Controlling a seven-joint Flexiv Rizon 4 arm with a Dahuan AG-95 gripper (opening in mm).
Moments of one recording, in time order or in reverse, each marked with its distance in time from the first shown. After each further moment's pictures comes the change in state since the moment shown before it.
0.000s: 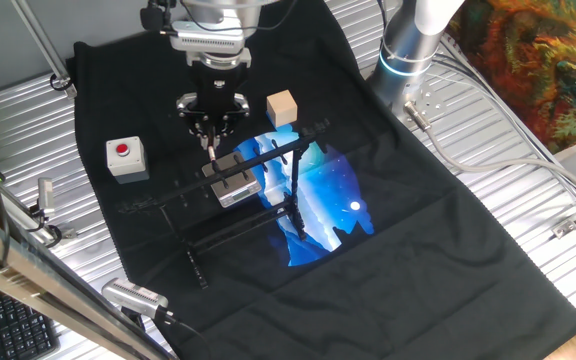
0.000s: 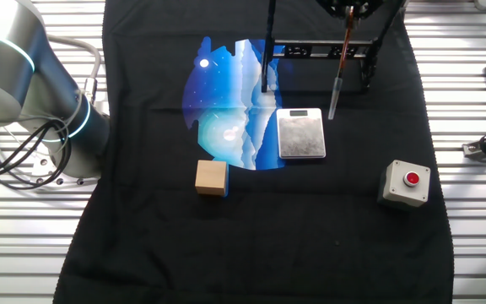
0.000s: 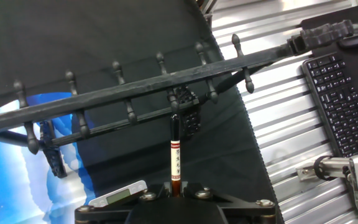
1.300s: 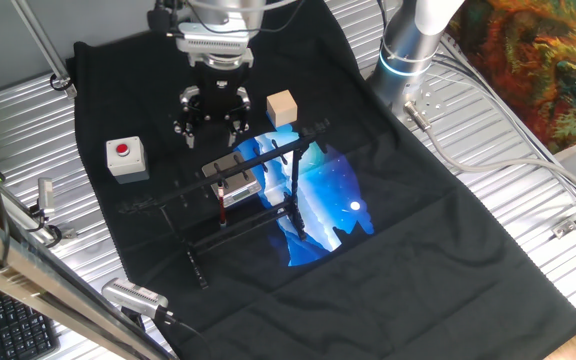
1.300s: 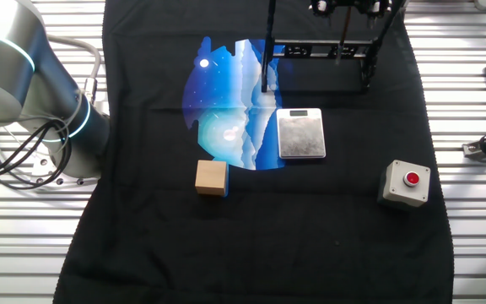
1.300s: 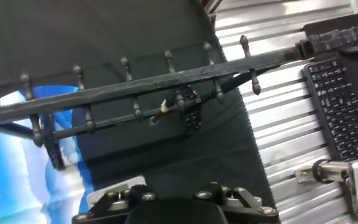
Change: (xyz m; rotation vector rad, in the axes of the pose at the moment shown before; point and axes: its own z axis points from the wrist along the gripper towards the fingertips) arm 0.006 0.000 -0.001 -0.024 0.037 0.001
